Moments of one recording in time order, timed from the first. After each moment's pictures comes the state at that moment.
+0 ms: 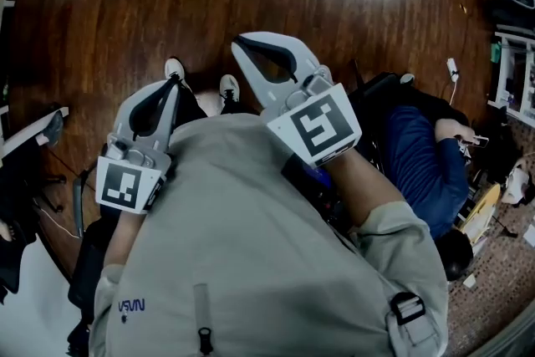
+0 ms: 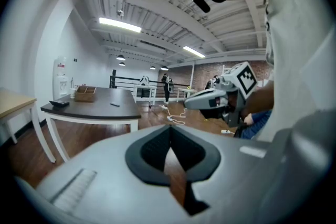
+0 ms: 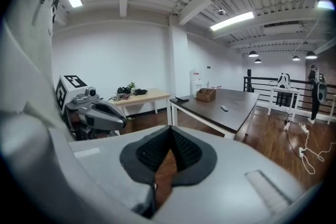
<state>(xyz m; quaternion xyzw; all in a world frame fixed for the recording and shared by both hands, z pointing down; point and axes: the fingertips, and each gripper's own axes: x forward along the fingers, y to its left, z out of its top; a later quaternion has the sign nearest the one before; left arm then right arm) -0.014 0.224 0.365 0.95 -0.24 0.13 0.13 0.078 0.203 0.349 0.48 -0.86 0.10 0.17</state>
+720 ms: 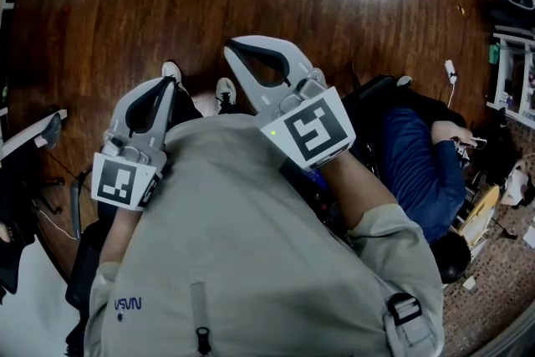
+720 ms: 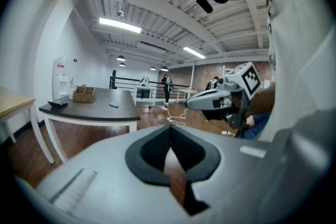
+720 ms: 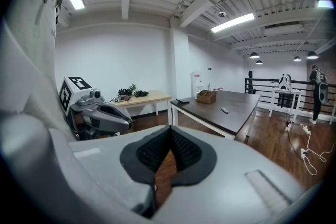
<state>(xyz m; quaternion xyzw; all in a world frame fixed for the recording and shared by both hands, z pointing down) -0.004 0.220 0.367 0.96 -0.23 0.13 0.12 0.083 0.207 0.344 0.47 -0.86 0.09 0.16</state>
